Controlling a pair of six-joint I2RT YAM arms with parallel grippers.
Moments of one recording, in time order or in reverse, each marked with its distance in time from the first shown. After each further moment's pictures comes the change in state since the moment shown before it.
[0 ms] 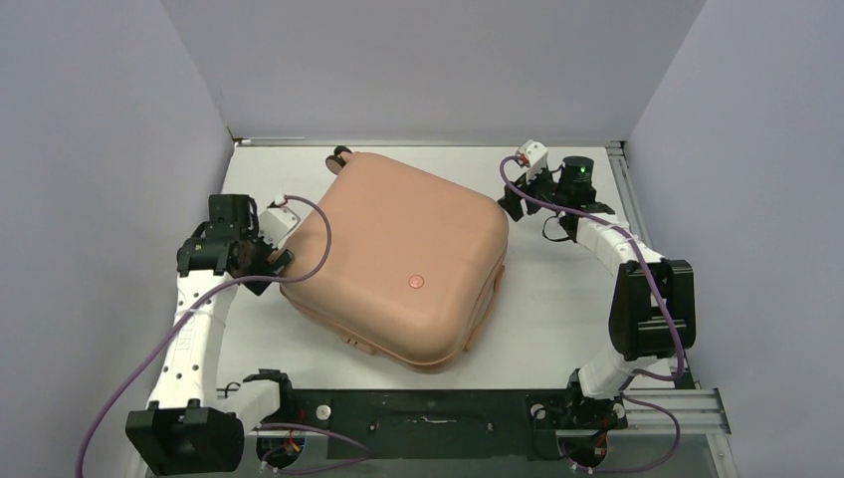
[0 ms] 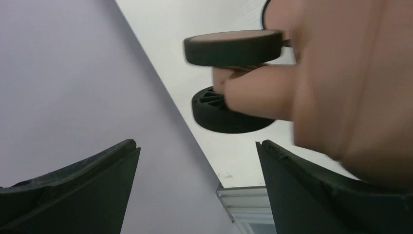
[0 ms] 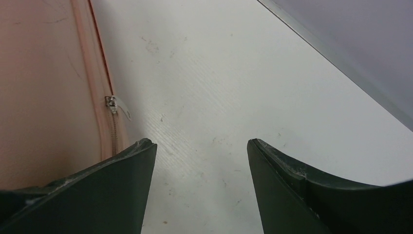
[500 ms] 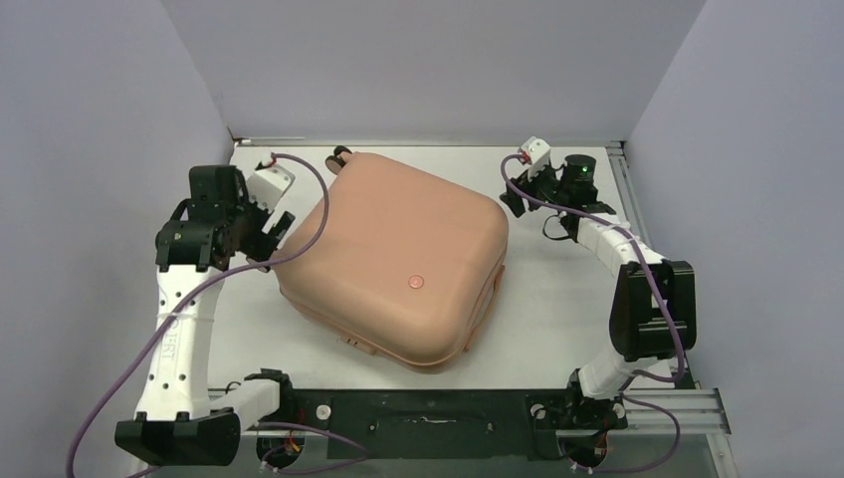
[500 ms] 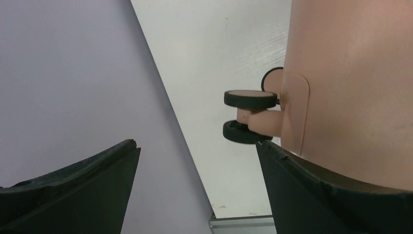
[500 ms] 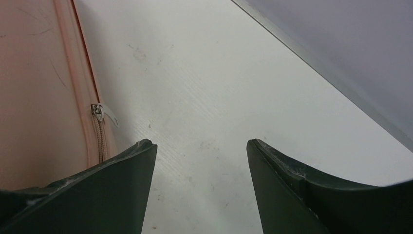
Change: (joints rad) left arm -0.056 0.080 0.256 0.014 0.033 -0.148; right arm -0.022 -0.013 -0.002 0.042 0.008 -0.001
